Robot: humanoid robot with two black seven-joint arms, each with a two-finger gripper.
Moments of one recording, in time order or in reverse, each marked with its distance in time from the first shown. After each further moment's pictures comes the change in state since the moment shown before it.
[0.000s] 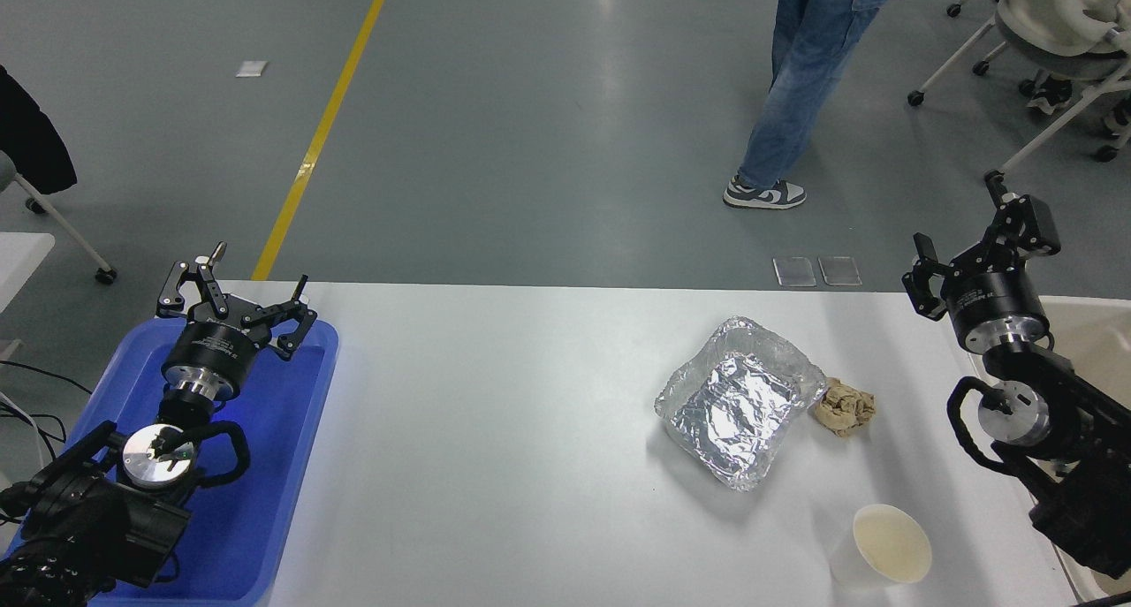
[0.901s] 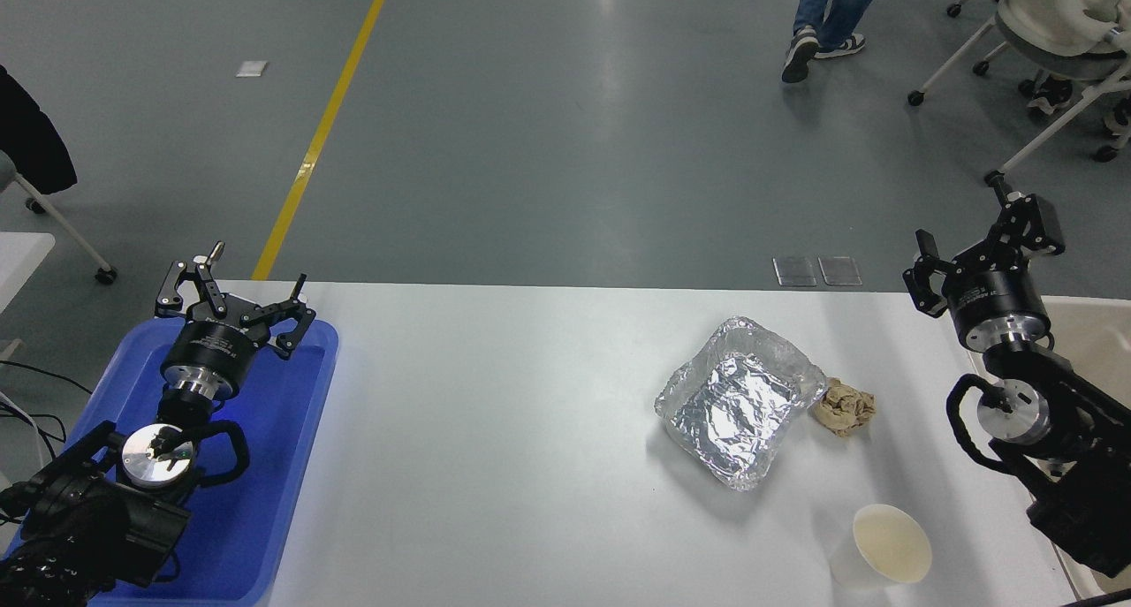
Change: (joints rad) left arm 0.000 0.000 -0.005 0.000 -0.001 0.000 -0.001; right arm 0.002 -0.001 0.007 0.002 0.009 0.008 0.012
